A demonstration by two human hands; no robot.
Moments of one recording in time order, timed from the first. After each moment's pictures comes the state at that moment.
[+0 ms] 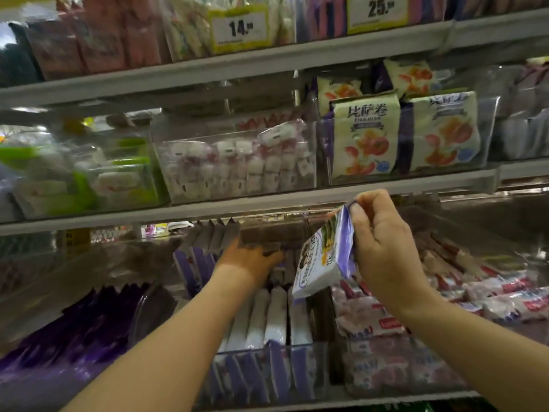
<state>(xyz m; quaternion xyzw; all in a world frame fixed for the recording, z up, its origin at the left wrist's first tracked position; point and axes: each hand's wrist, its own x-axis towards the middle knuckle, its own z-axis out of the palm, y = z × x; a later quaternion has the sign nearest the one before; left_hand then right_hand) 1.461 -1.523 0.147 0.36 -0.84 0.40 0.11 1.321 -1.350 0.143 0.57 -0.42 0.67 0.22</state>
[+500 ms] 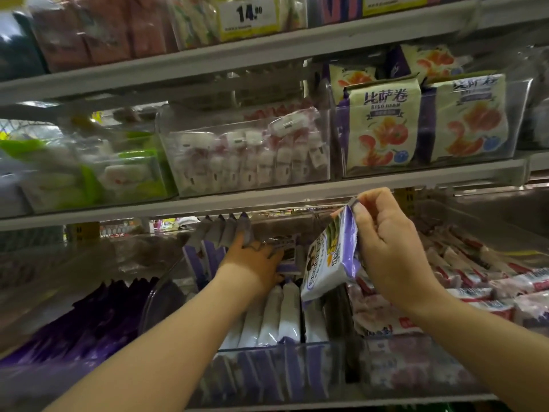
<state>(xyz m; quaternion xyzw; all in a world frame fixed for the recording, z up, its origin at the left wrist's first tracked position) 1.462 -1.524 0.142 0.41 -0.82 0.39 0.04 1.323 -1.363 0.141 0.59 -0.44 0.65 0.19</state>
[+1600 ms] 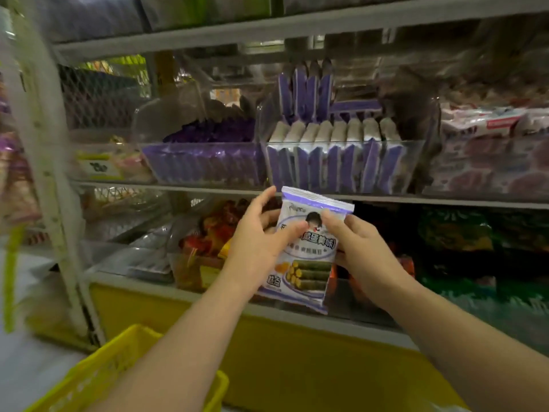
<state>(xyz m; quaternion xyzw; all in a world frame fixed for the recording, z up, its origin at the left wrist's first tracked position) 1.625 -1.387 -0.073 0.27 -0.64 -0.47 0.55 1.472 -1.327 -0.064 0.57 -0.43 0.60 -0.36</state>
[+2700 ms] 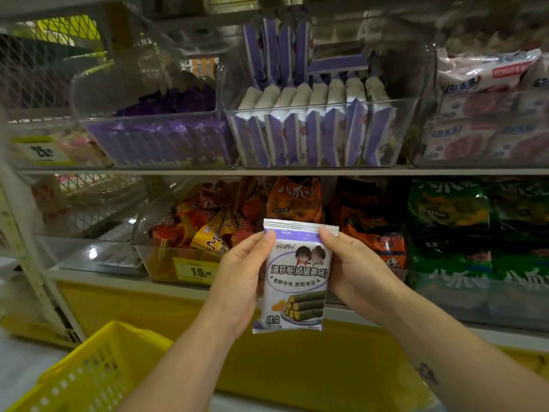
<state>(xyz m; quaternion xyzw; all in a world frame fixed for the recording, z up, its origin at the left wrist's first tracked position) 1.610 -1.374 -0.124 0.28 -0.55 -0.62 0.48 1.449 -1.338 -0.113 0.42 -0.39 0.58 -0.58</state>
